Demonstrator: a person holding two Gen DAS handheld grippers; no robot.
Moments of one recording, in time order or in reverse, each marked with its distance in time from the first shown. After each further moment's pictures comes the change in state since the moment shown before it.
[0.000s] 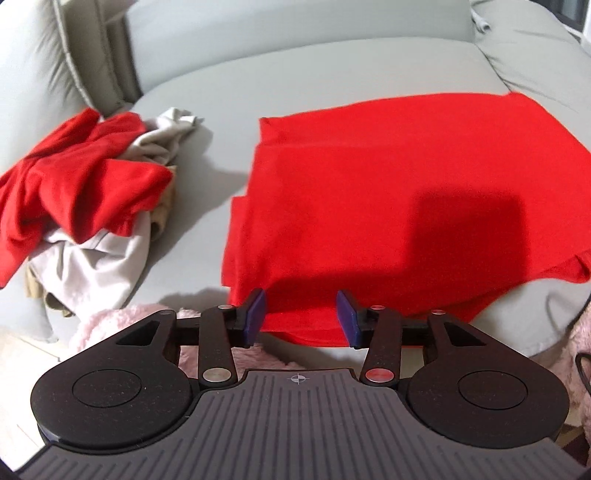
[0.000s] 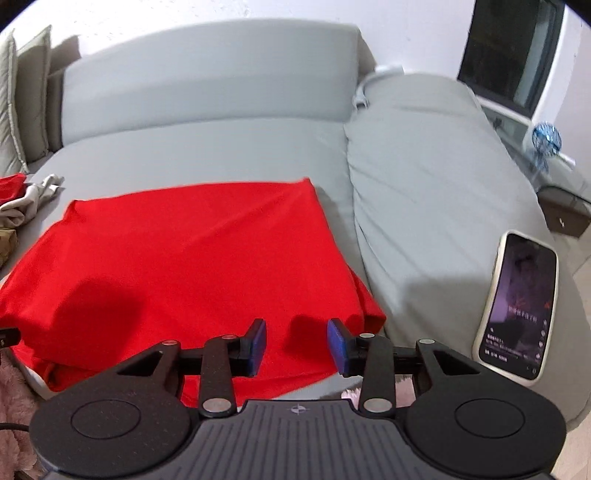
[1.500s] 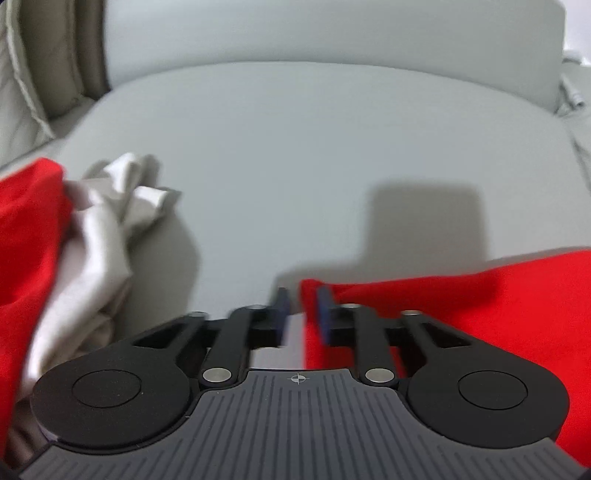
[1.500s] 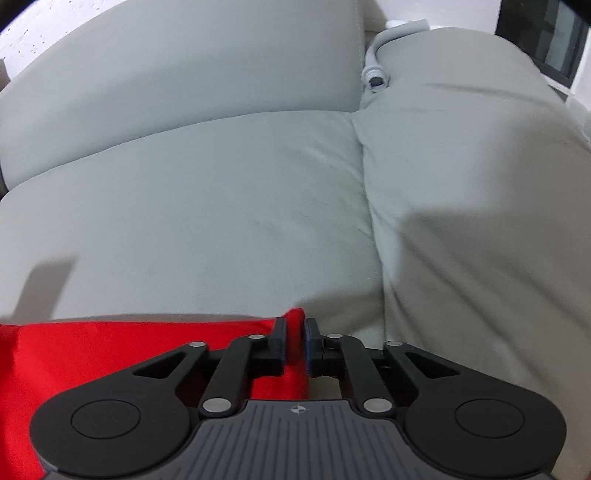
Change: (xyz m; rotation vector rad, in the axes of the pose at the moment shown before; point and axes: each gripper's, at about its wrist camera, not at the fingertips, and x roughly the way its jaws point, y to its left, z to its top) left arm 0.155 0.071 0.167 -0.107 0.014 -0.039; right arm 0.191 -0.059 0.151 0.120 0.122 0.031
